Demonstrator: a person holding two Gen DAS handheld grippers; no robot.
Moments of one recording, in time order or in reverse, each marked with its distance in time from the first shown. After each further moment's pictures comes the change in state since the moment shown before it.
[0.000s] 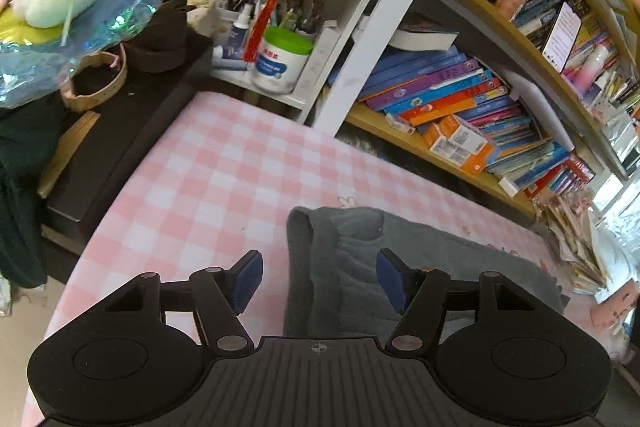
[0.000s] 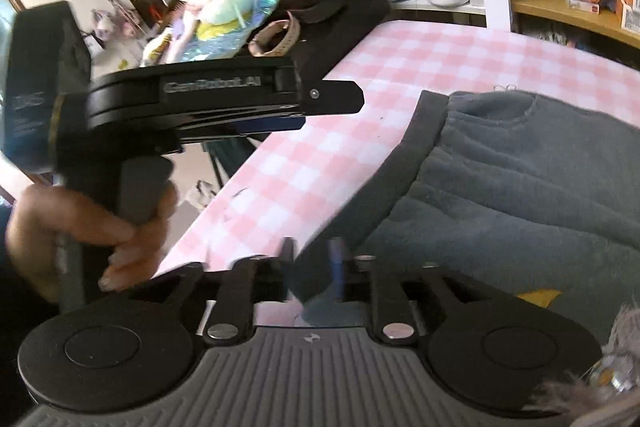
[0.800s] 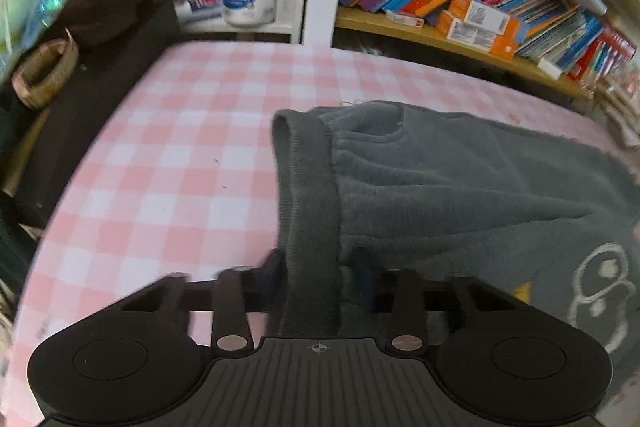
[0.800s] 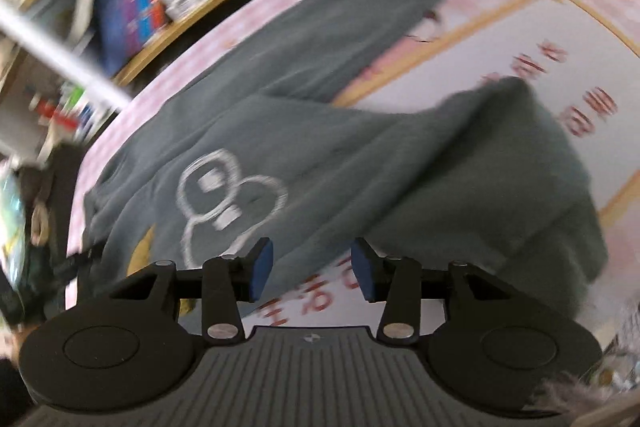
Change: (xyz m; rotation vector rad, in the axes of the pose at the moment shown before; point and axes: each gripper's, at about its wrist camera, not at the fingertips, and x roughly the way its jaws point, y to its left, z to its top) left arm 0.076 -0.040 -0.053 0.240 0.142 0.186; right arm -0.197 -0.164 -0.179 0.848 -0.231 -0.478
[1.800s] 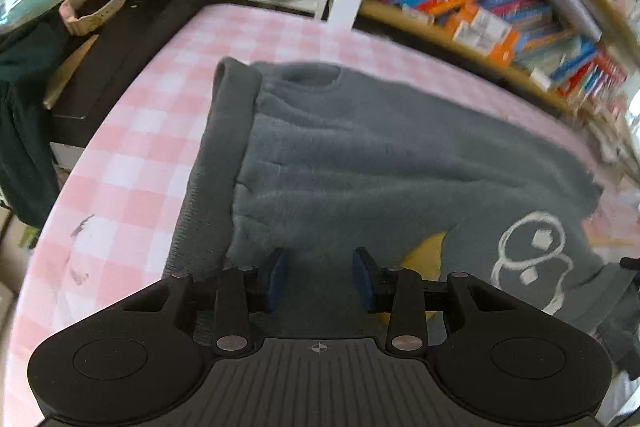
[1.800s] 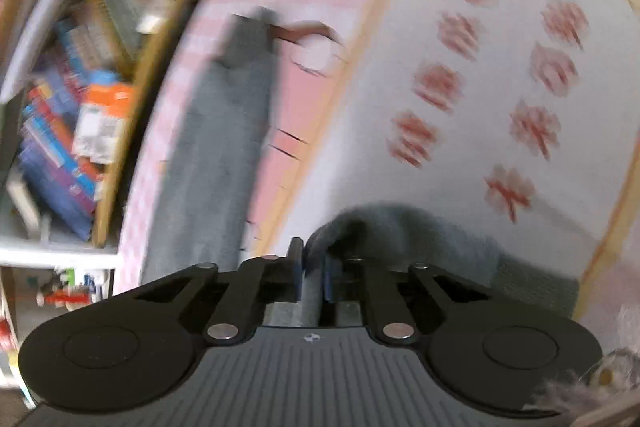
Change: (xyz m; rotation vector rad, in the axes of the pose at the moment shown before) left arm -0.048 0.036 -0.043 -0.149 0.038 -0.088; right arm 0.022 -0.039 0.070 0.458 -0.086 0.058
